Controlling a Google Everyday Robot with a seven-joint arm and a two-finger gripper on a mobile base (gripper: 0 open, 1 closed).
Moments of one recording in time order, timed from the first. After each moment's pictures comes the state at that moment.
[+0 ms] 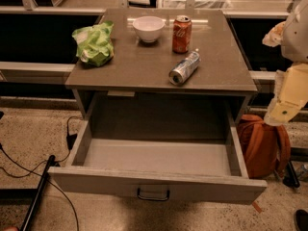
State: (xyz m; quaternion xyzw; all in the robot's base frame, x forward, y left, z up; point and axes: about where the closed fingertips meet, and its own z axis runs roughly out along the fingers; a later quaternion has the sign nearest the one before) arm 0.438 -0.217 0.976 -0.60 0.78 -0.03 0.16
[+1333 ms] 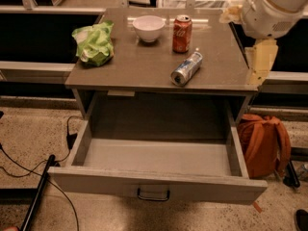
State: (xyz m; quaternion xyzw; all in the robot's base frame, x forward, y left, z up) arm 0.546 -0.199 0.965 -0.75 0.64 -0.08 0.18
